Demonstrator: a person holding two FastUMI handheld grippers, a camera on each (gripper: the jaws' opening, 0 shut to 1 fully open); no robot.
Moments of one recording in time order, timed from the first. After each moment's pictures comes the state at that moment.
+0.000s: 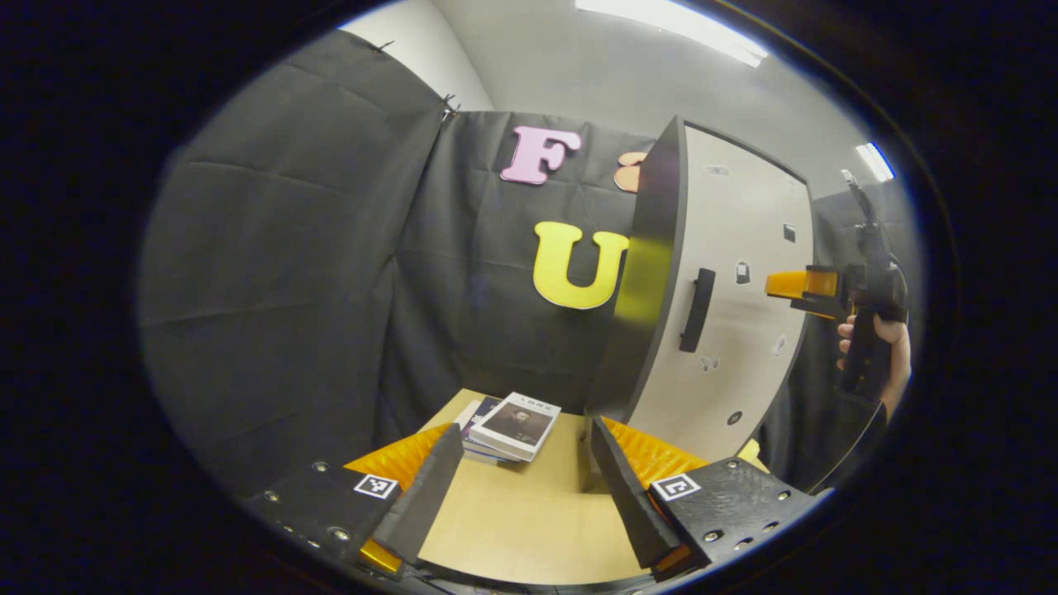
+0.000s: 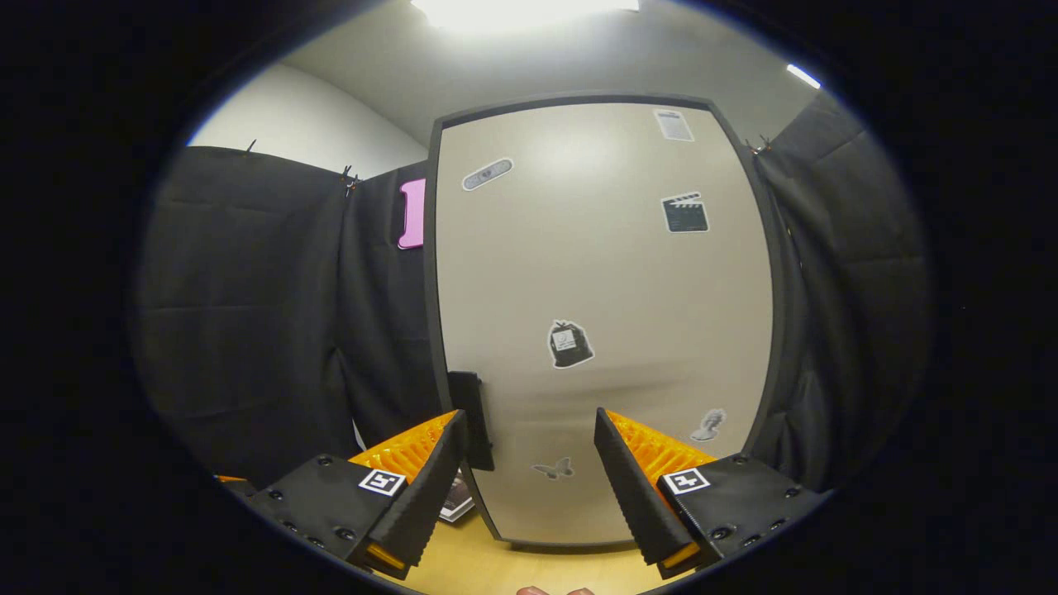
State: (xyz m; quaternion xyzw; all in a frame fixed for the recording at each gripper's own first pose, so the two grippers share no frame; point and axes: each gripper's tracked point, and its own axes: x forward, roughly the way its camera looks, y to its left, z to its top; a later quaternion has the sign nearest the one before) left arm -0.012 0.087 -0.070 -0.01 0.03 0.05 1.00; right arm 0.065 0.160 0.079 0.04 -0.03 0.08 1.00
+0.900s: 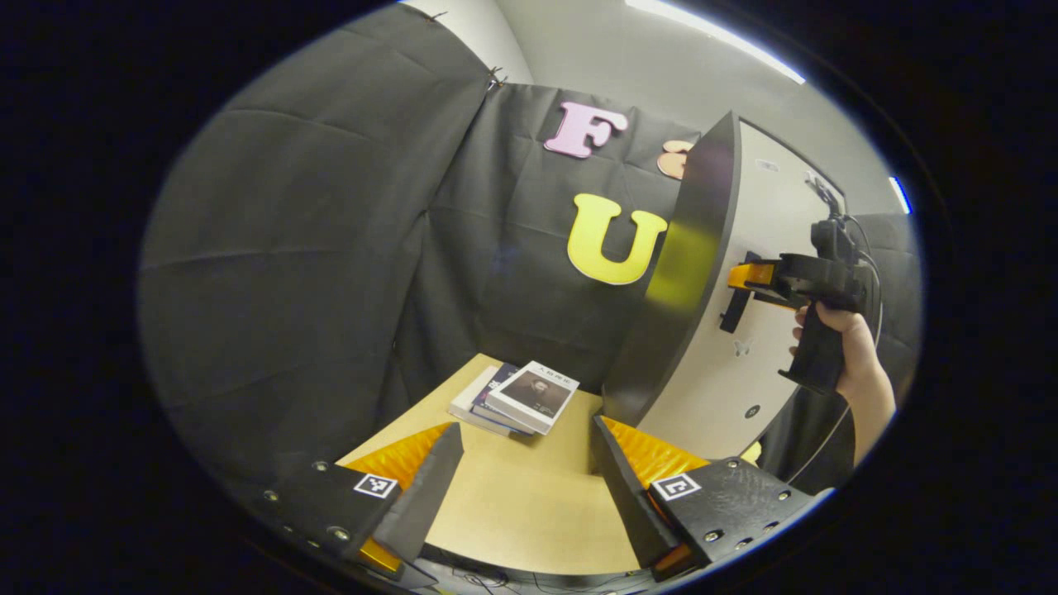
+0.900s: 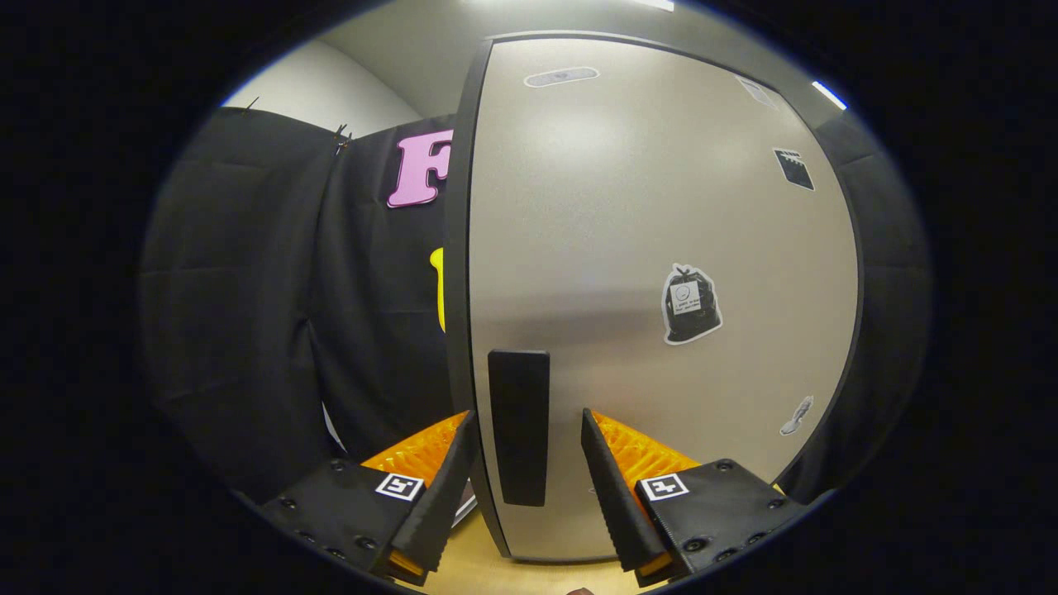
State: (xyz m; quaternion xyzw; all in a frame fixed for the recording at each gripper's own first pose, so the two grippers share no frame) left arm -0.011 0.133 -0.123 -0.06 0.07 0.08 0.99; right arm 0.164 0.226 0.039 0.00 0.01 0.04 1.00
